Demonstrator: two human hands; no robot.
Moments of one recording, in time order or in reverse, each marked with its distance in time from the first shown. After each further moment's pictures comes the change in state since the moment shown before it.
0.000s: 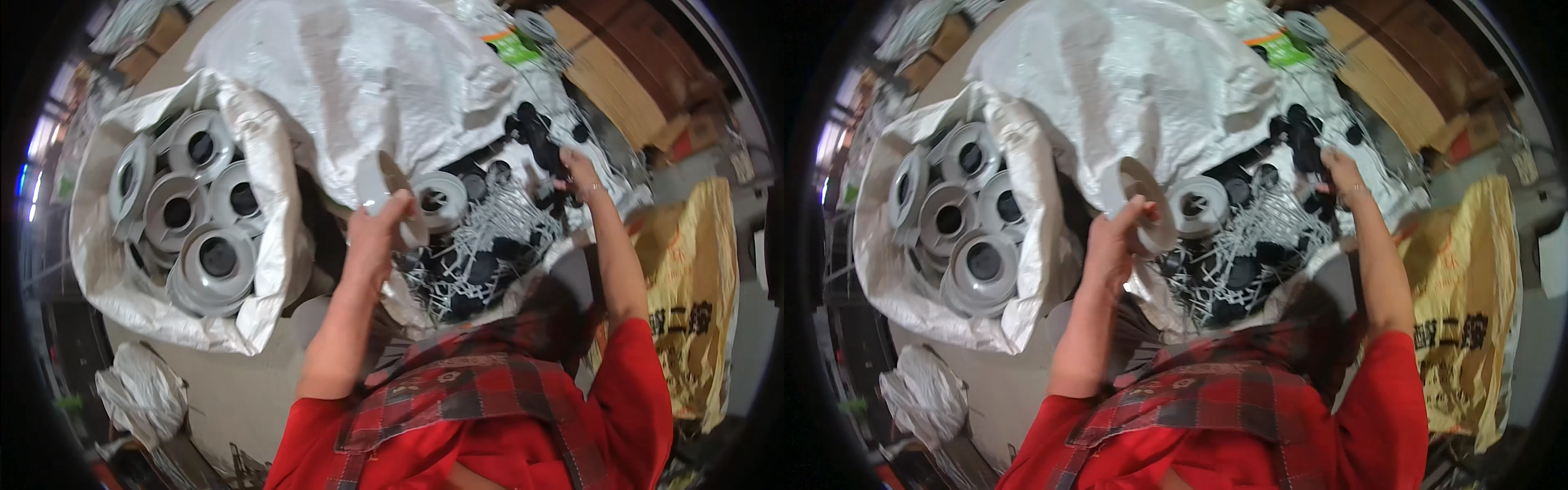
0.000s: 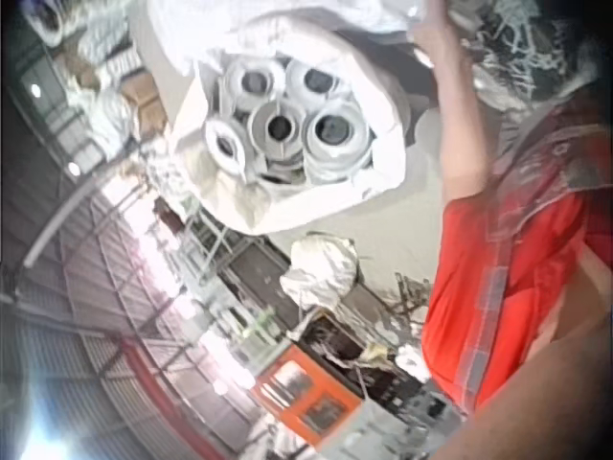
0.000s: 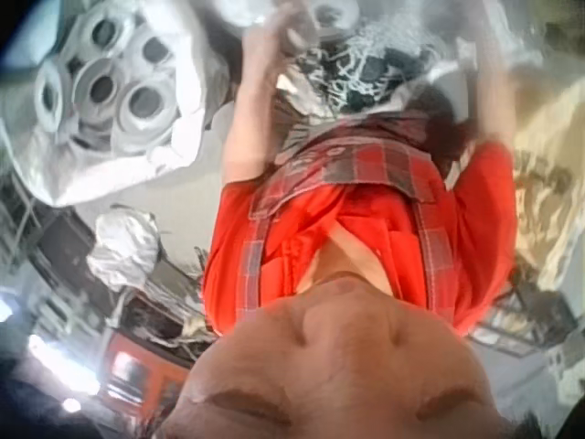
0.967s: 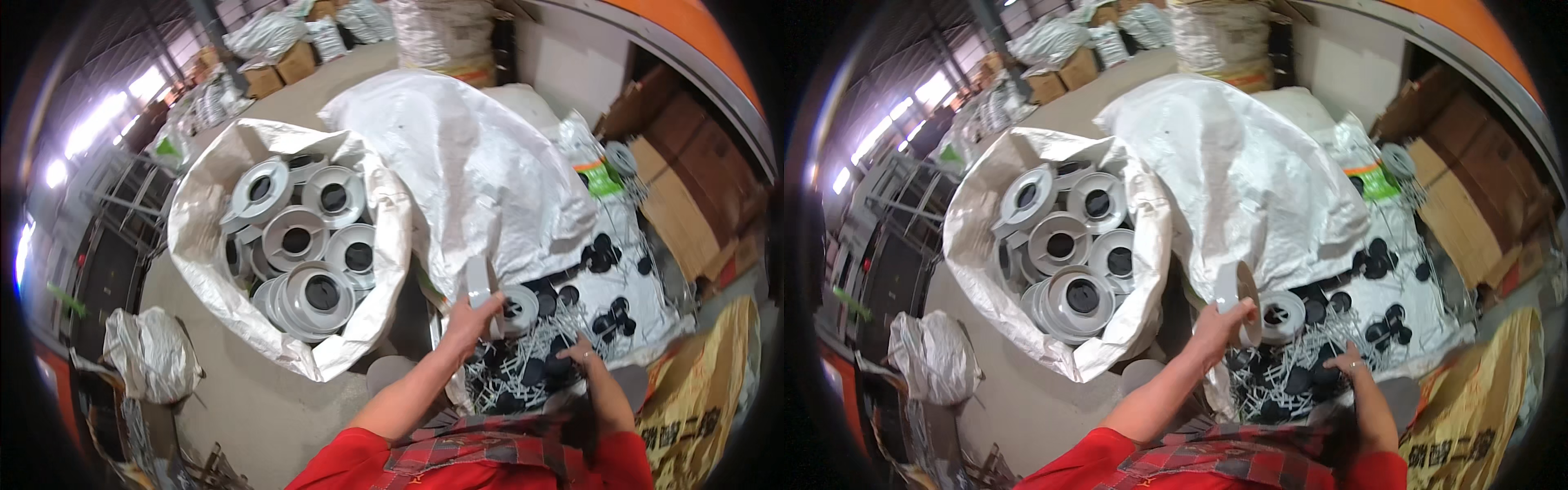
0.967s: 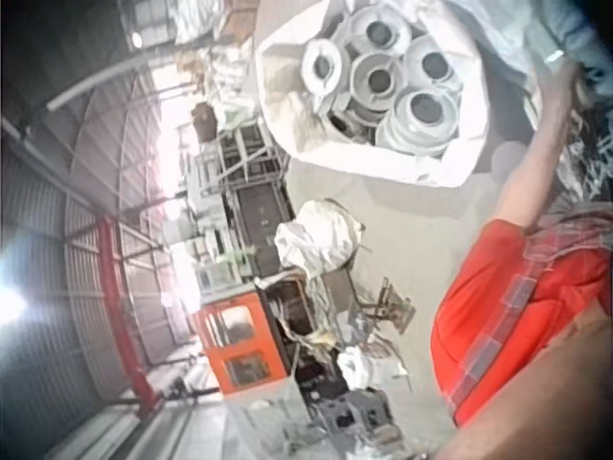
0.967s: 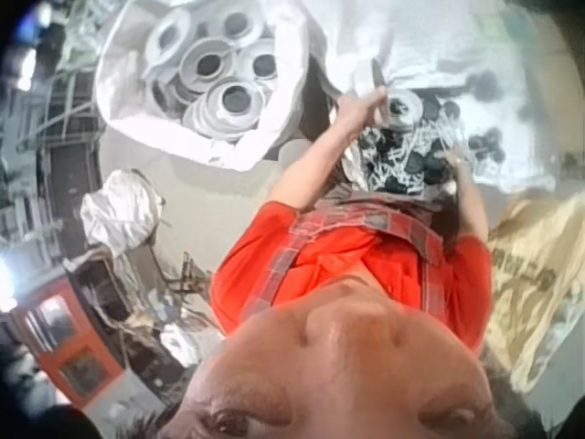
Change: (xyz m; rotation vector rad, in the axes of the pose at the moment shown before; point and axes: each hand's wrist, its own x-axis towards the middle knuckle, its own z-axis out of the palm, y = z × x) left_hand 0.005 -0.007 0.009 0.013 0.014 0.065; right_hand -0.030 0.158 0.048 -0.632 -0.224 0.200
